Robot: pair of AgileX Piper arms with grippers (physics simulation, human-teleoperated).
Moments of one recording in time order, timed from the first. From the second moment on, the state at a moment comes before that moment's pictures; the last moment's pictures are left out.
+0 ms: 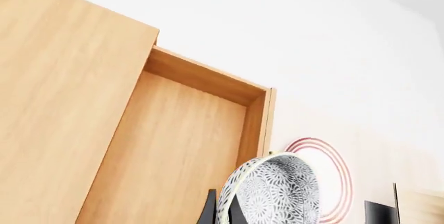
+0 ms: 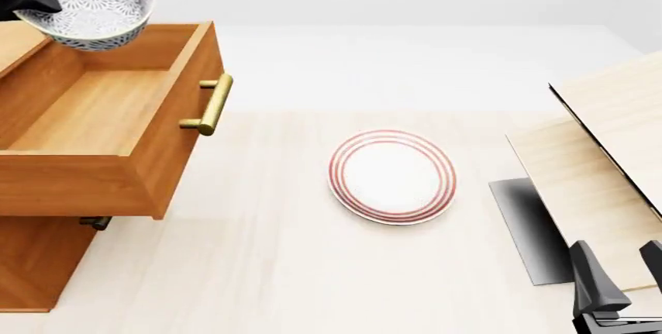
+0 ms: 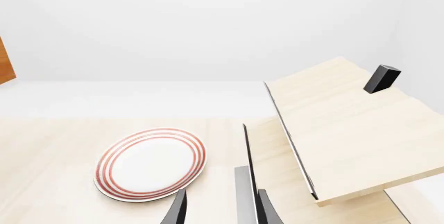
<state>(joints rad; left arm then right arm) -0.02 1.29 -1.72 1.13 -0.40 0.00 0.01 0.00 0.00 0.00</state>
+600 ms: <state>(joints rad) 0.06 1.26 -1.57 1.02 -0.42 0.00 0.01 0.00 0.00 0.00</state>
